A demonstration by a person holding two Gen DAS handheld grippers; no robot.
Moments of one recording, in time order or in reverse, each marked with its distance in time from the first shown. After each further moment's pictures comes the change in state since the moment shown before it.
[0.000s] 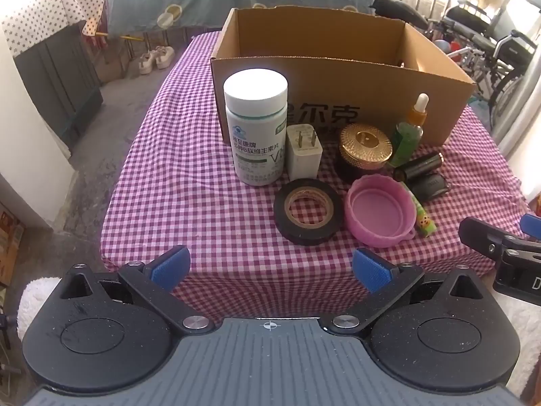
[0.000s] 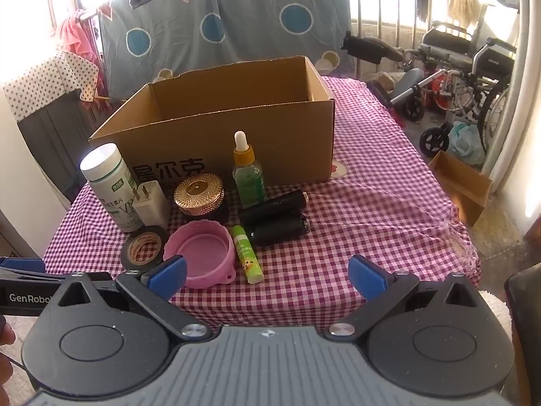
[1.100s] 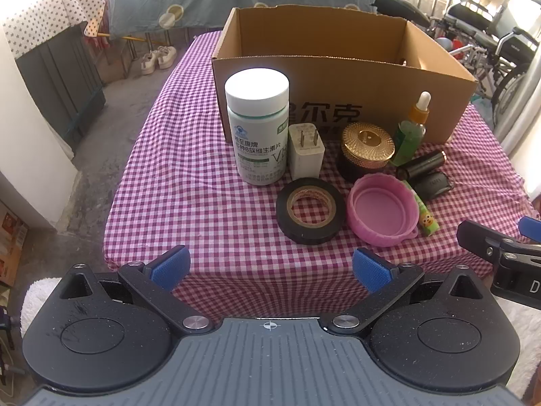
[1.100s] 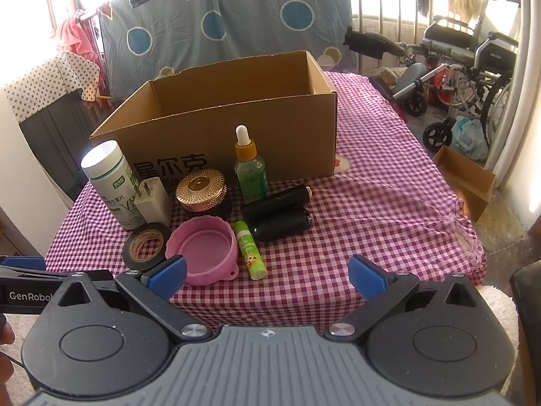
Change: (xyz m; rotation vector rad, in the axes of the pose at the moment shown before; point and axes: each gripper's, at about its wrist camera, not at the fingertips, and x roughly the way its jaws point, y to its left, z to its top) left arm 0.001 -0.001 0.000 0.005 0.002 0.014; right arm 0.003 0.000 -0.003 0.006 0.010 0.012
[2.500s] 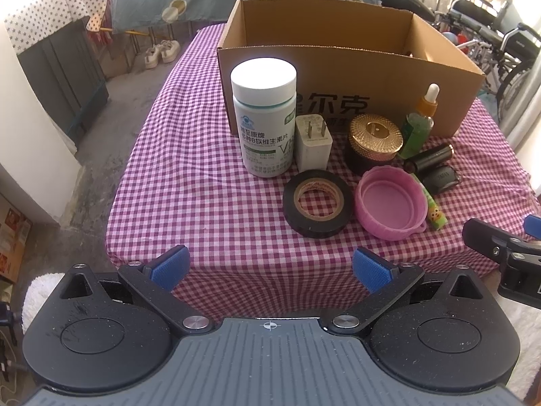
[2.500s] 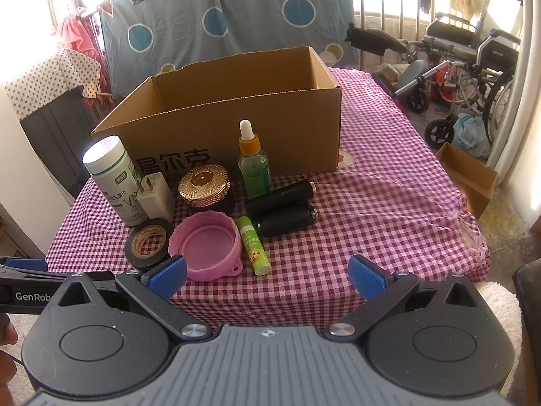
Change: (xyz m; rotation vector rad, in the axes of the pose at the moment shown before) left arm 0.005 0.001 -0.001 0.001 0.026 0.017; right arm 0.002 0.002 -0.002 0.005 0.014 0.007
